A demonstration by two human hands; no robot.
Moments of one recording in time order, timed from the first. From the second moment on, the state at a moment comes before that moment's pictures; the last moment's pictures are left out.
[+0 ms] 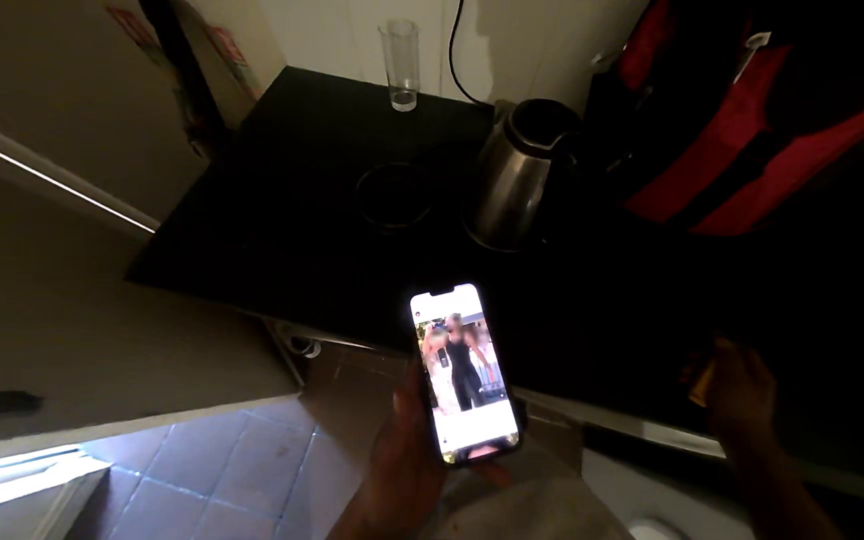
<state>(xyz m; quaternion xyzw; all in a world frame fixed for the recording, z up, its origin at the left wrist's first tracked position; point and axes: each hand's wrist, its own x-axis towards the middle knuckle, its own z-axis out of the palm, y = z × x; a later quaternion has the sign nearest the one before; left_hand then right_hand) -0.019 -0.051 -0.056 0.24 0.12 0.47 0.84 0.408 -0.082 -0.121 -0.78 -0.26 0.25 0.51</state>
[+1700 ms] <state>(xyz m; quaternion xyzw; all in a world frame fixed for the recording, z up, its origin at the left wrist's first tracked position) -0.011 -0.047 -0.053 0.26 0.11 0.47 0.84 0.407 -0.082 -0.119 -0.77 -0.26 0.26 0.53</state>
